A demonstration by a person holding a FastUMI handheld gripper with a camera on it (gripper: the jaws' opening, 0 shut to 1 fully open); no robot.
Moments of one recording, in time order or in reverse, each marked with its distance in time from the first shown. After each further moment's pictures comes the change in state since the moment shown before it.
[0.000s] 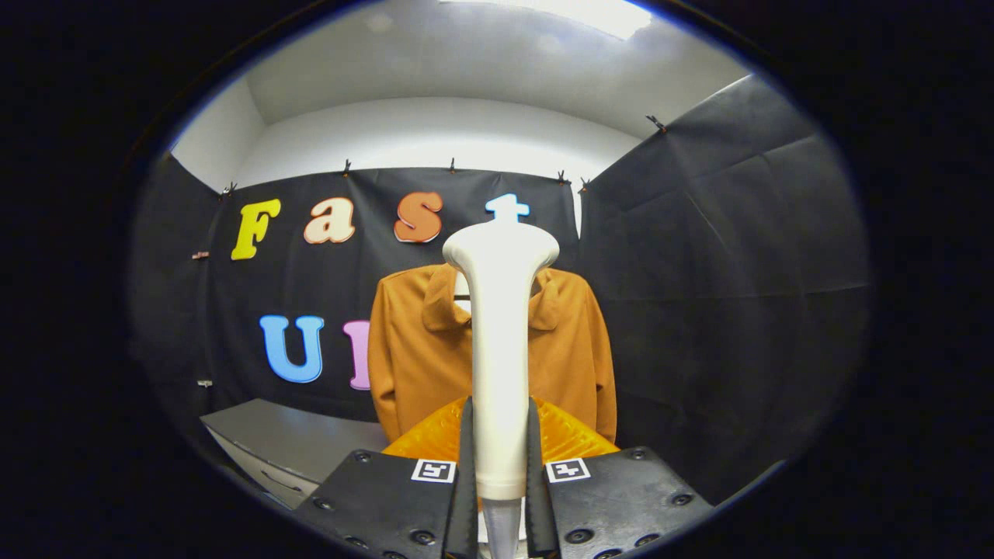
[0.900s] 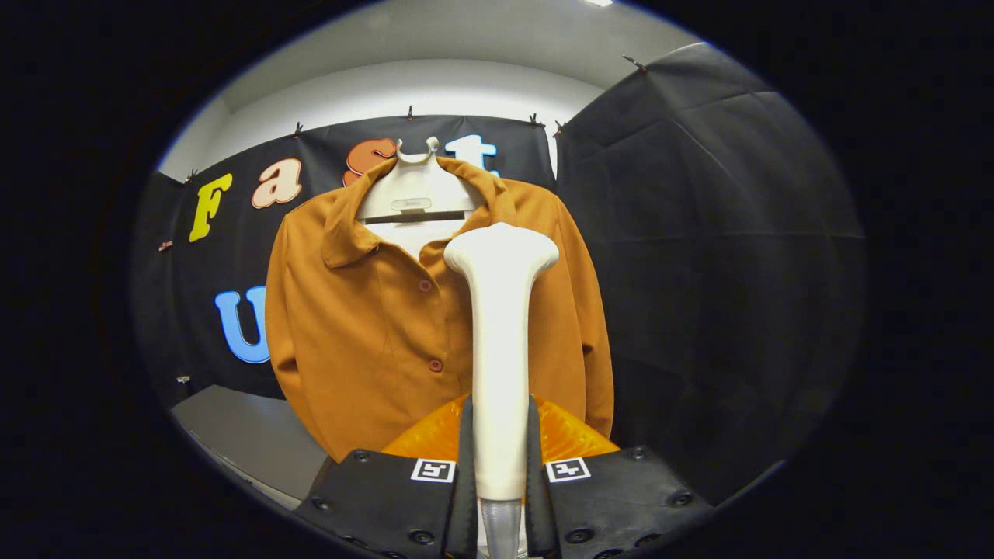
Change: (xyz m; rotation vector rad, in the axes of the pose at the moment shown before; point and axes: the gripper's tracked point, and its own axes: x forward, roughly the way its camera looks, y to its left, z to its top) arm 0.109 -0.059 -0.134 0.037 0.206 -0.047
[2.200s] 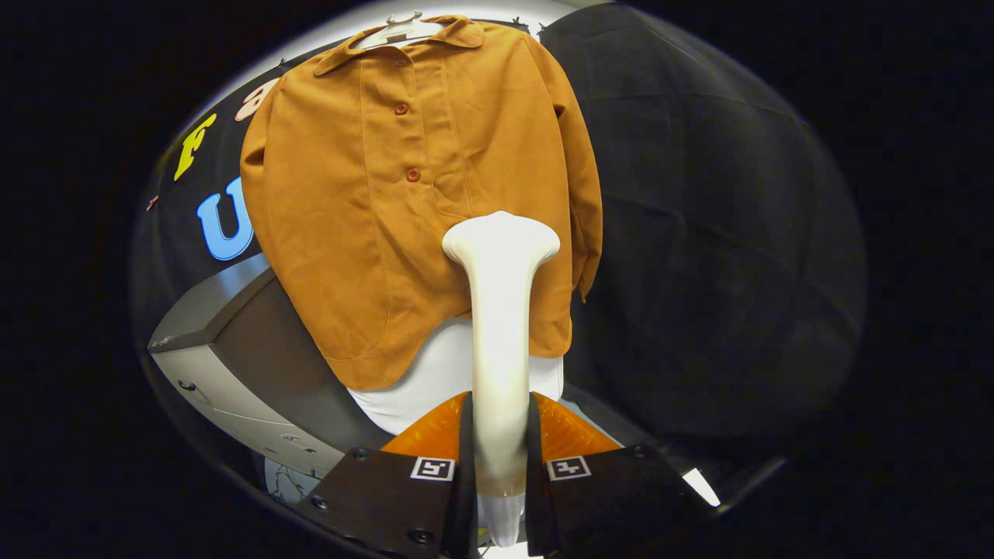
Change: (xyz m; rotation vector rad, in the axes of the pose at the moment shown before) arm -0.063 -0.033 -0.259 0.007 0.469 -0.066
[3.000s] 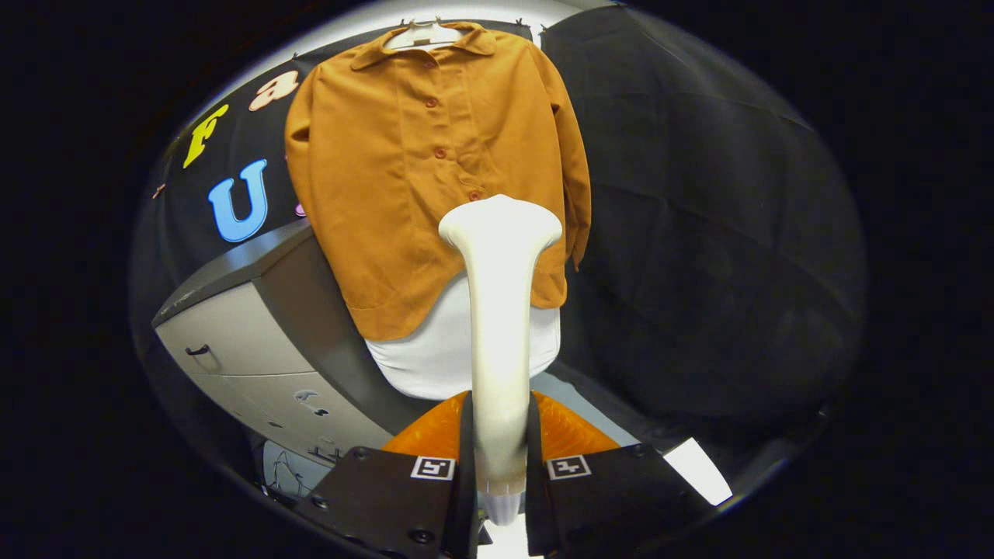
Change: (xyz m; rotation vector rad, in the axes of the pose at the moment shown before) arm -0.090 0.026 -0.037 -0.016 -0.028 -0.008
